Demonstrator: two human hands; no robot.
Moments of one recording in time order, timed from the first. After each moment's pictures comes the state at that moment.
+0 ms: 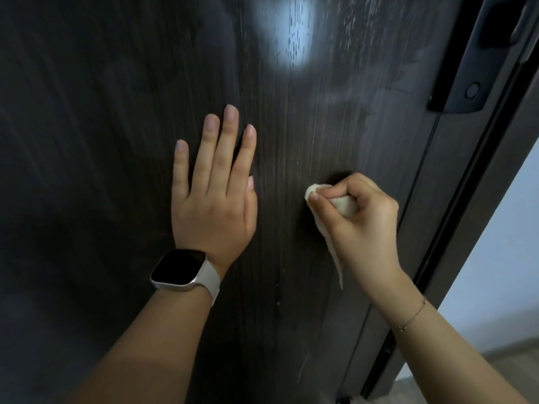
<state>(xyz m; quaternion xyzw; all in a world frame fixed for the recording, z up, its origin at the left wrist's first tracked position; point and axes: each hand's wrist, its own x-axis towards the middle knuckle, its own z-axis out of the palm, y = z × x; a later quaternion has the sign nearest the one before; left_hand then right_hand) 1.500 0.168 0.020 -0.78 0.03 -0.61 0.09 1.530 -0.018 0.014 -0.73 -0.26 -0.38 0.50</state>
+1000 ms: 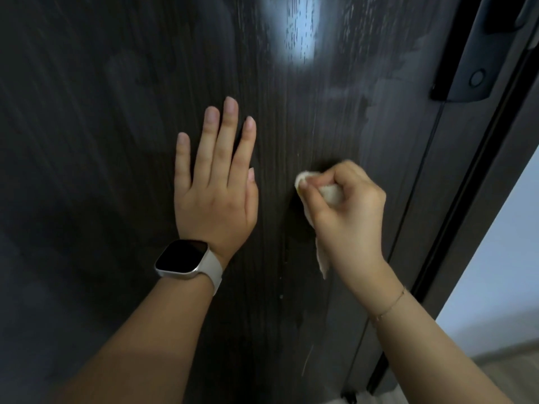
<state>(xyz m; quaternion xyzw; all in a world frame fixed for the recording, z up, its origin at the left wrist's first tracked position) 1.500 0.165 0.020 -0.78 0.01 -0.61 0.10 1.522 0.000 0.018 -0.72 -0.25 -0.40 0.50</state>
